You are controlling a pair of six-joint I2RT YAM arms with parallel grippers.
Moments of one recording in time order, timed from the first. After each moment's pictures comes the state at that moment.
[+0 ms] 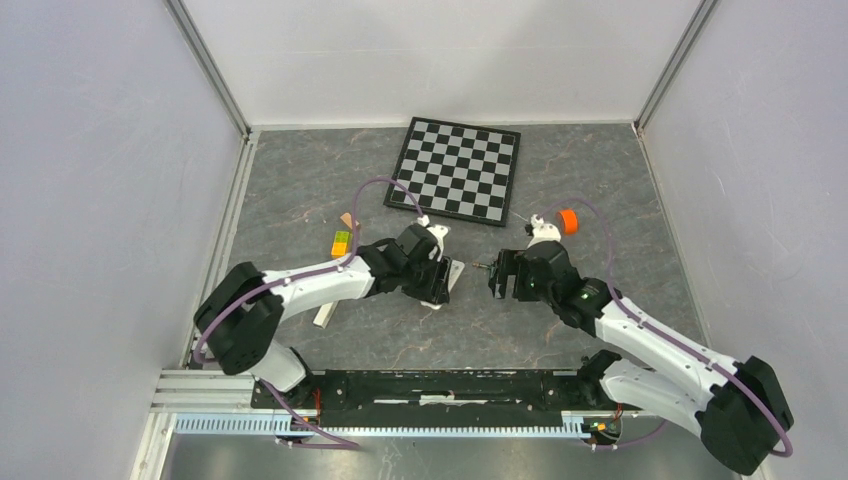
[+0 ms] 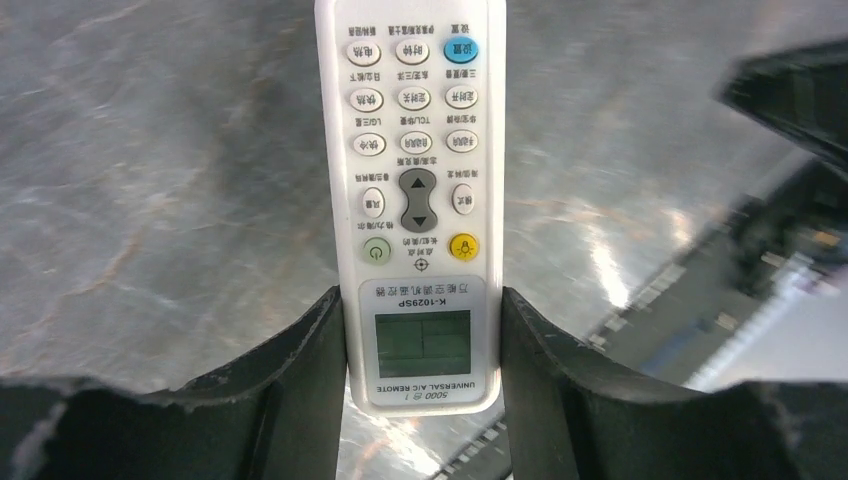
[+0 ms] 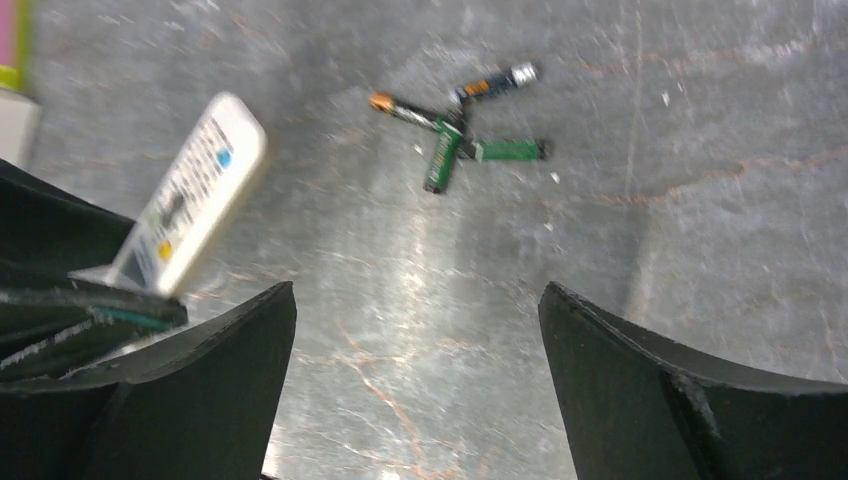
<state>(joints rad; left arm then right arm) -0.86 1.53 0.88 -0.29 0.12 -0.47 0.66 0.95 0.53 -0.33 0.17 0.58</state>
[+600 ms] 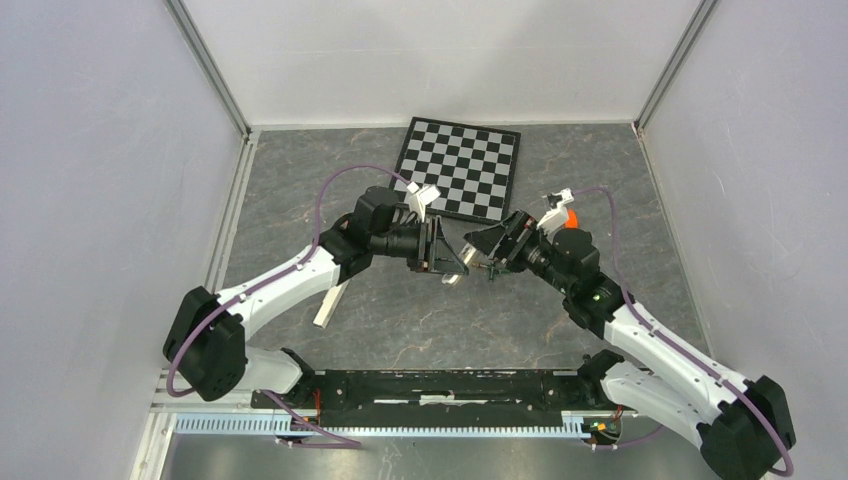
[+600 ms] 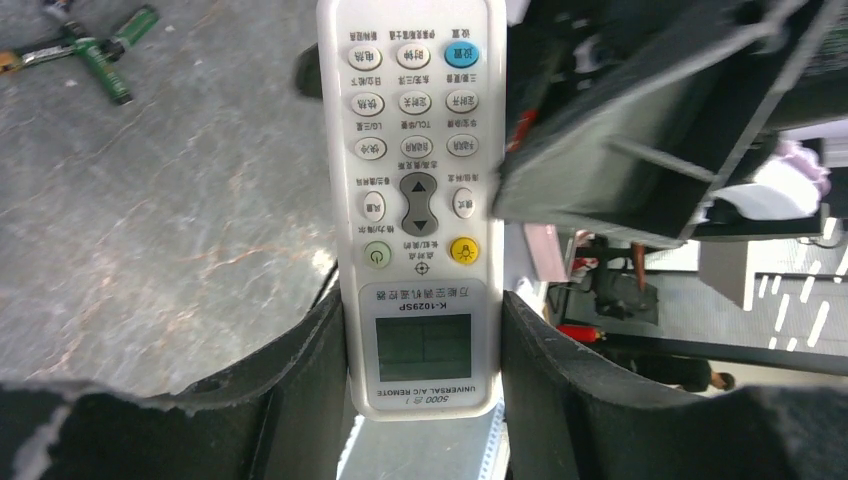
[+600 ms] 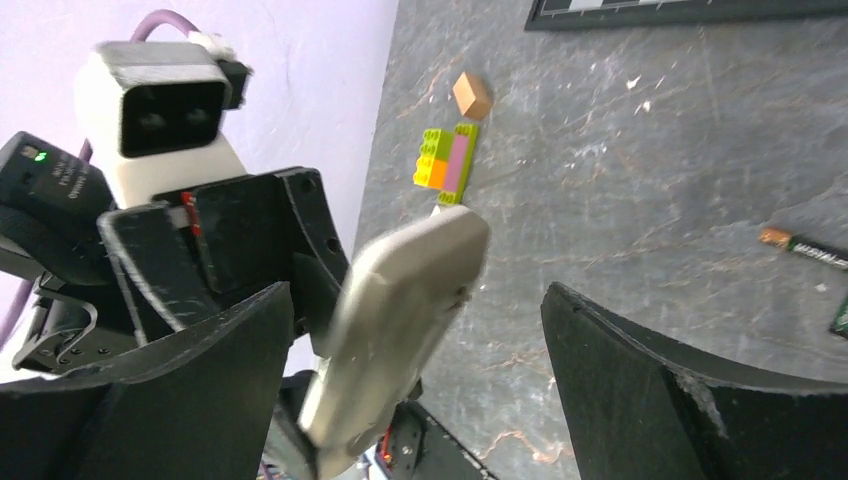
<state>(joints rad) -0.68 1.35 0.92 -0.04 0.75 -0.77 0.60 0.88 0.54 0.15 -0.12 0.99</state>
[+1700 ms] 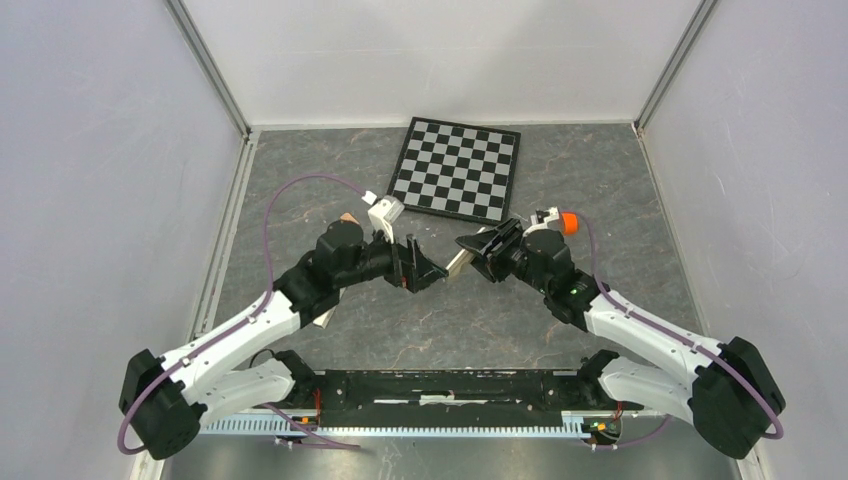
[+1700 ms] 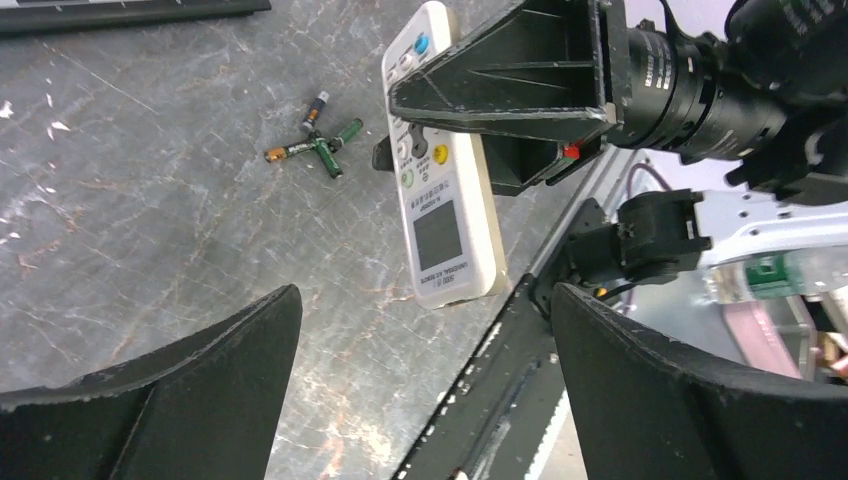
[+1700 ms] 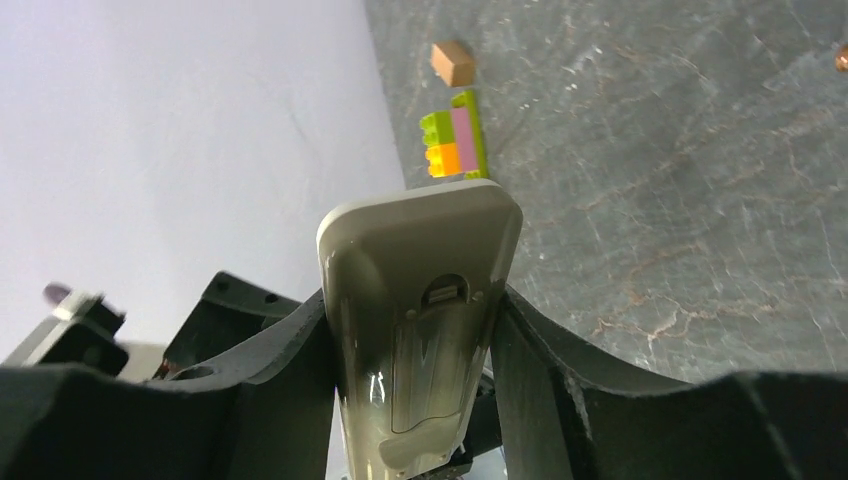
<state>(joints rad) -0.73 1.00 0.72 -0.05 0.32 -0.56 0.68 1.04 0.52 0.20 -0.03 1.45</state>
